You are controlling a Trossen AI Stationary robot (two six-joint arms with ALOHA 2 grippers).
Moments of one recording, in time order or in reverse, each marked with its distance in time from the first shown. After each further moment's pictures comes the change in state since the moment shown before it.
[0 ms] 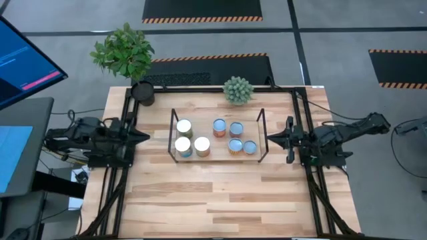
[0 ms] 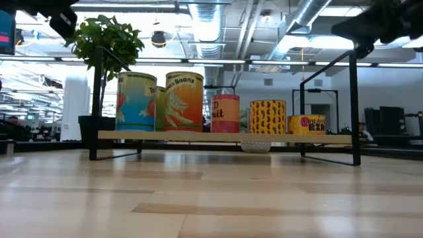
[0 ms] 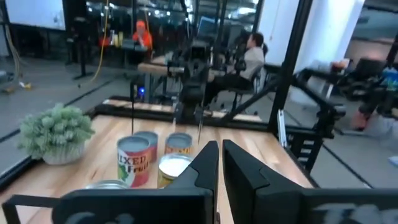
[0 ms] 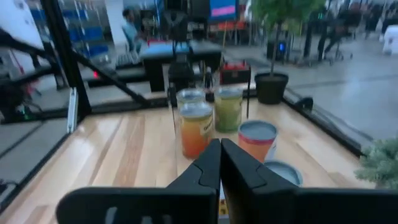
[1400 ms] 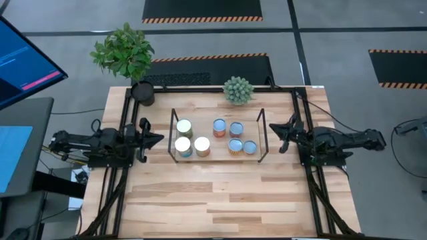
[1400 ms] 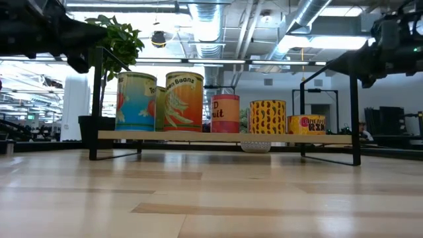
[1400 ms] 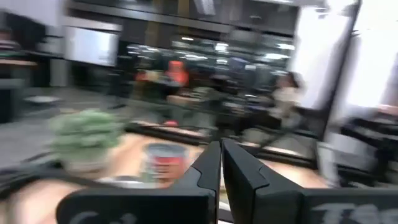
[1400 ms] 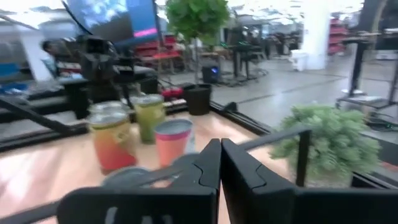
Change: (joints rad) left arm 0.000 -0.037 -0.444 0.590 -0.152 0.002; right arm -0.228 -0.276 -0.270 0.090 0.083 -0.024
